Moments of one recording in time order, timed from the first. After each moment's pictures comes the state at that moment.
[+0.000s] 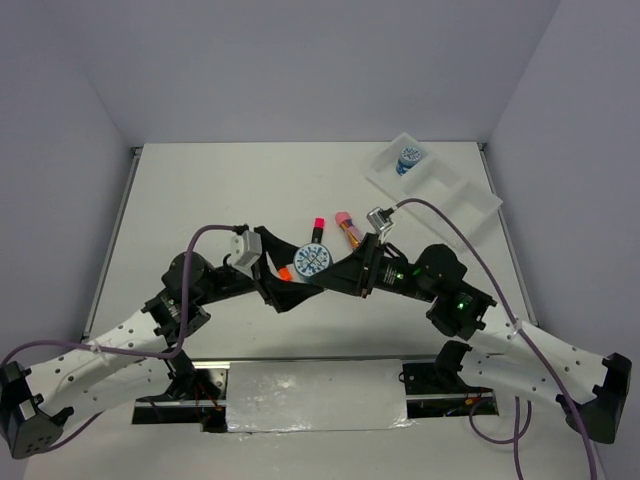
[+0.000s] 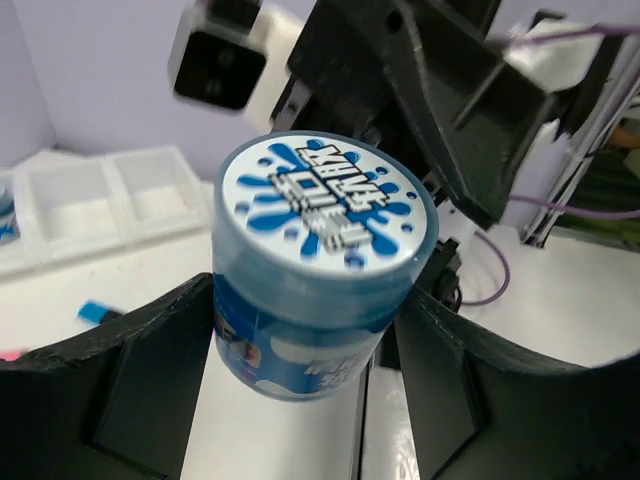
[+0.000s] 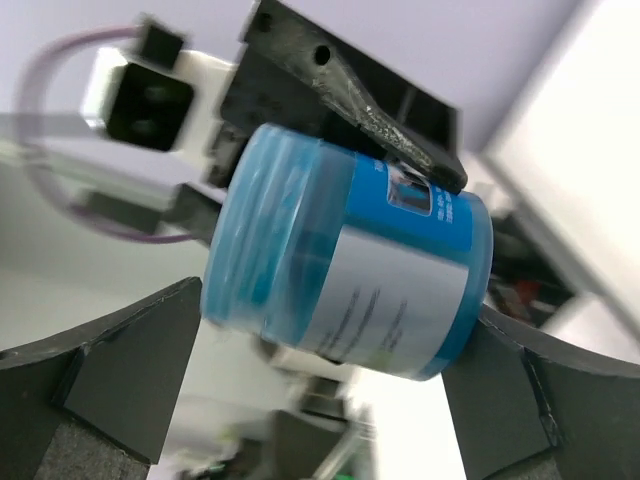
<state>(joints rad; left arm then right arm) -0.85 0.80 0.63 0.45 0.48 -0.24 0.92 0.77 0.64 0.32 -0.39 1.28</state>
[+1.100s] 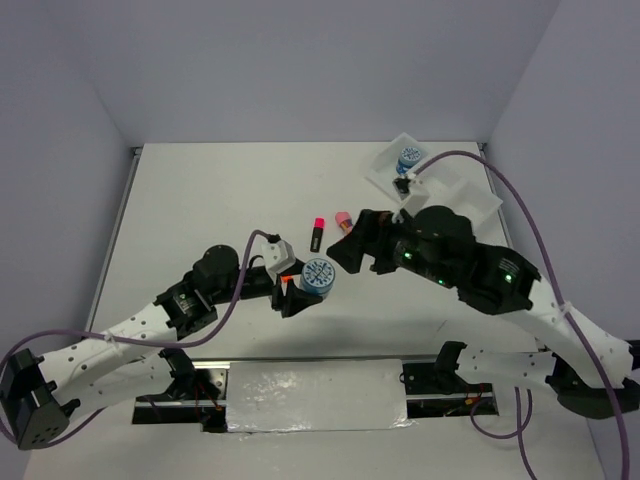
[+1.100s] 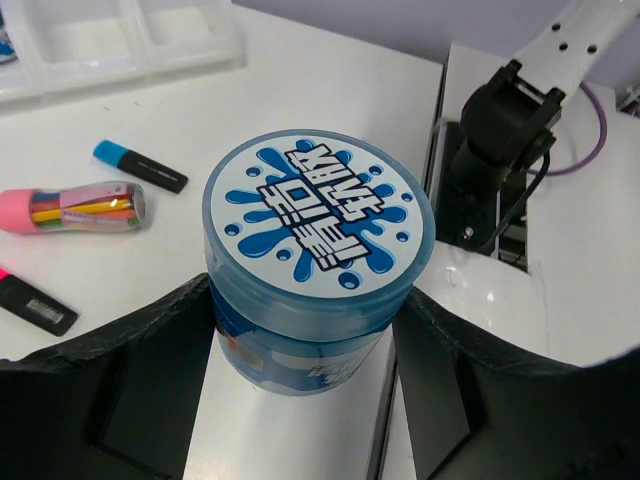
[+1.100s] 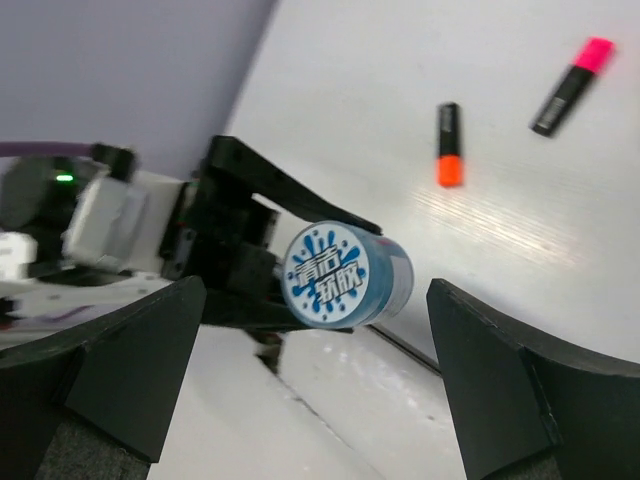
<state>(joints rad) -0.85 0.87 0.62 0.14 0.42 -0.07 0.99 0.93 1.32 -0.74 0.16 0.77</state>
